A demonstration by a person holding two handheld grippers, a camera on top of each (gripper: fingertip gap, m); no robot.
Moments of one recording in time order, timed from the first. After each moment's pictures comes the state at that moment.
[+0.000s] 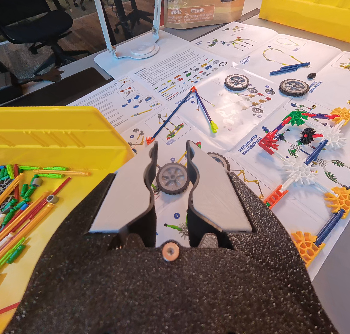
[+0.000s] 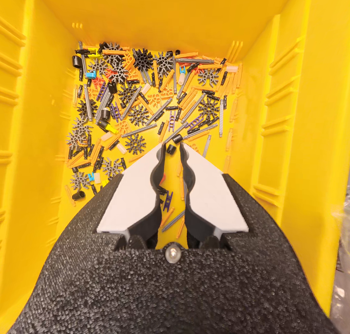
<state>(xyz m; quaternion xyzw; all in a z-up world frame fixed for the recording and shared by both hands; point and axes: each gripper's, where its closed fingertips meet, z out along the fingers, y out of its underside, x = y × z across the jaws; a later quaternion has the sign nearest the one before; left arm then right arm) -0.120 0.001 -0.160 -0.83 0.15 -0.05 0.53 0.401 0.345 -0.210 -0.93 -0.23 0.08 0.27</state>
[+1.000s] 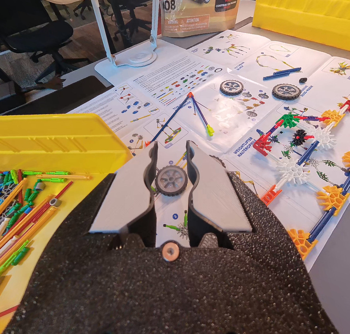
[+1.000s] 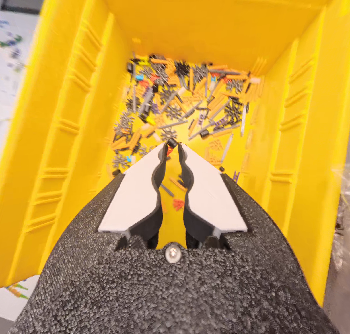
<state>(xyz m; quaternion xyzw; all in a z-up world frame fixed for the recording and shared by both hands) -0.117 -0.002 -0.152 -0.83 0.15 -0.05 0.54 0.383 0.316 -0.179 -0.90 -0.26 0.13 0.31</state>
